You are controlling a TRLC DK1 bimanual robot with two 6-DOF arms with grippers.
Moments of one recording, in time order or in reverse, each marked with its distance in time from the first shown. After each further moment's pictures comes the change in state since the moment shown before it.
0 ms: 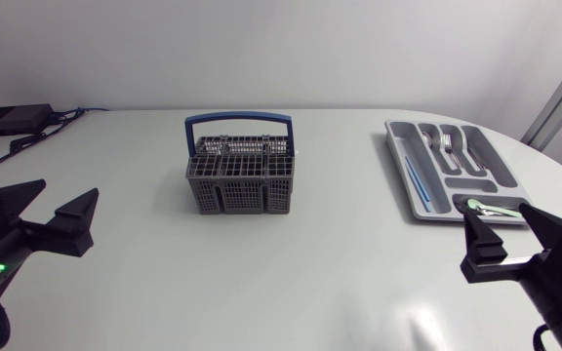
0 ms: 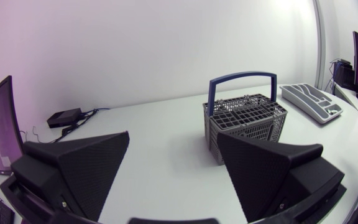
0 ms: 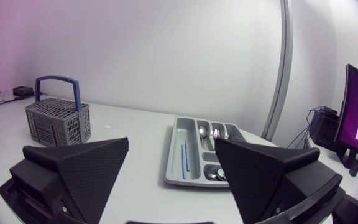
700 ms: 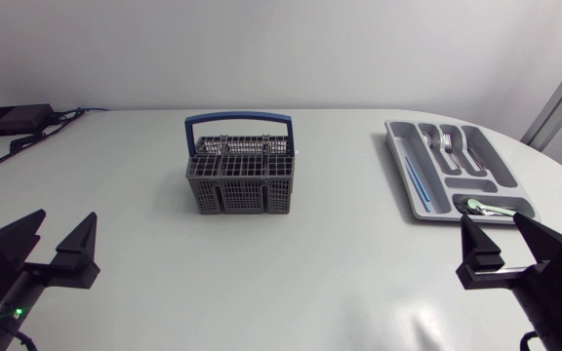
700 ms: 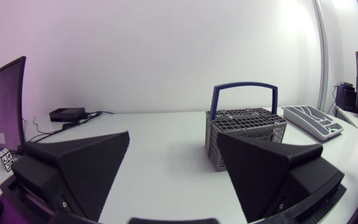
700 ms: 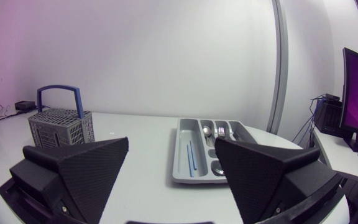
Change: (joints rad) left arm 0.000 -0.358 -0.266 0.060 -0.029 -0.114; right arm -0.031 -0.108 -0.082 0.015 -0.038 0.080
